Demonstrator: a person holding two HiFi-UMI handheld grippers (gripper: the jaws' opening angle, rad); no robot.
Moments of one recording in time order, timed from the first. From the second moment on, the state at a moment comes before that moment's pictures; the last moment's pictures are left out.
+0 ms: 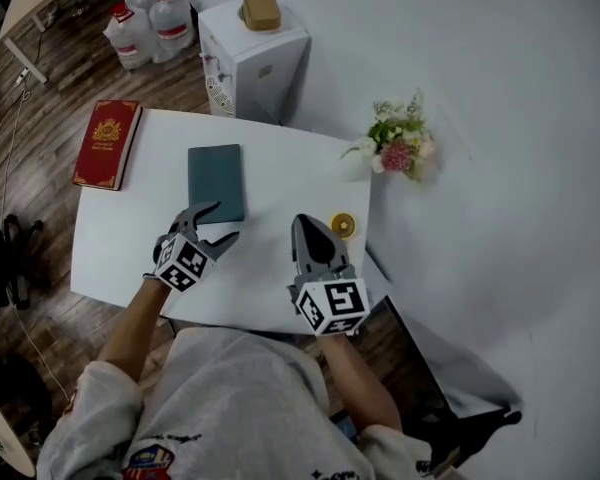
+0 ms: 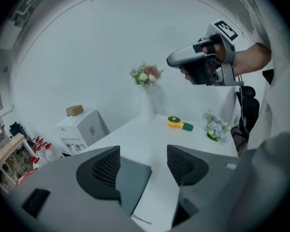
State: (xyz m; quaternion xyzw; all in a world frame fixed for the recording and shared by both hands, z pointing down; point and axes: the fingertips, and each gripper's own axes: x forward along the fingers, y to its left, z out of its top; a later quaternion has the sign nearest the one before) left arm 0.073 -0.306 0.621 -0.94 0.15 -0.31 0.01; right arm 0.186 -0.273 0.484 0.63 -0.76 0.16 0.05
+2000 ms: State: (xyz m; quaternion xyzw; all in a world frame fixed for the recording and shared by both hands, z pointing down) left arm 0.093 -0.317 0.777 -0.80 0.04 -0.56 0.20; right arm 0.235 -0.243 0.529 0.67 -0.70 0.22 0.06
